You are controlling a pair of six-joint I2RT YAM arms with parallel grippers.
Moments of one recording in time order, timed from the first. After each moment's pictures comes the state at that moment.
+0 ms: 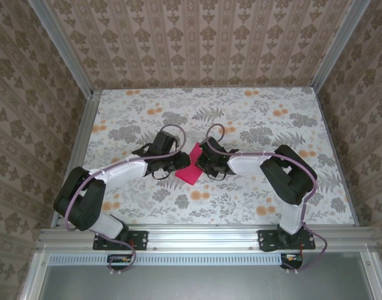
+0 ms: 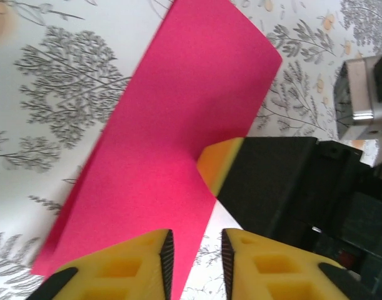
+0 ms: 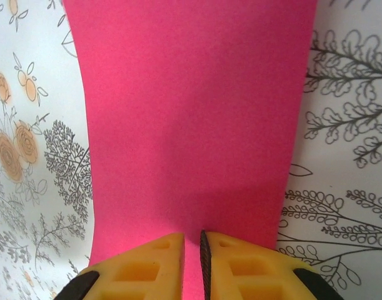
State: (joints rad) left arm -0.67 1.49 0.82 -0.22 0.28 -0.78; right arm 0.70 1.86 0.99 -0.08 -0.06 1.27
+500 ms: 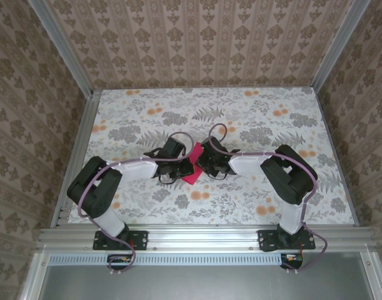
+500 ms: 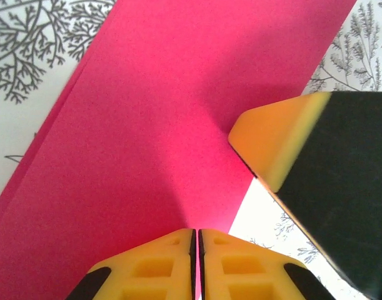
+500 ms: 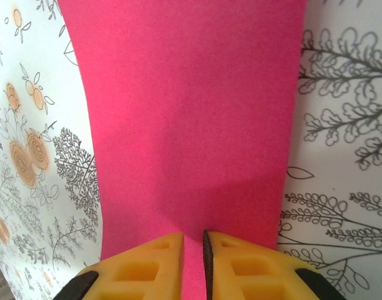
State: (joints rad) left arm -0.72 1.64 0.81 -0.16 0.29 -0.84; right arm 0.68 1.86 0.97 -0.03 -0.10 1.29
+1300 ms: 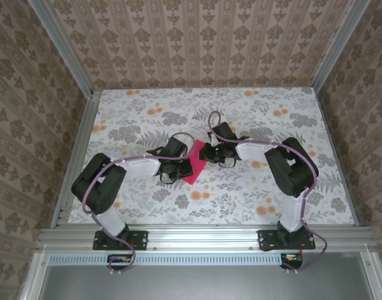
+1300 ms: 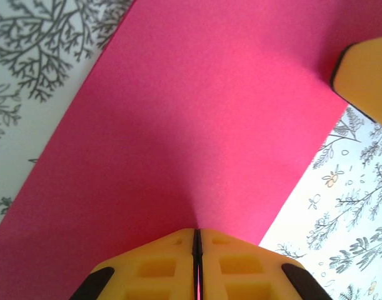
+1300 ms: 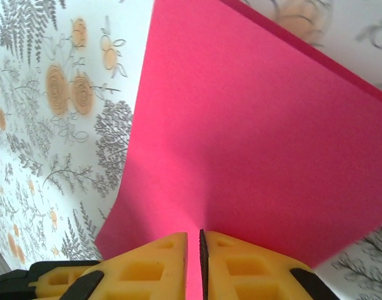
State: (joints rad) left arm -0.72 1.69 0.86 -0.24 0.27 -0.81; right arm 0.51 1.91 1.10 -0.14 -0.42 0.69
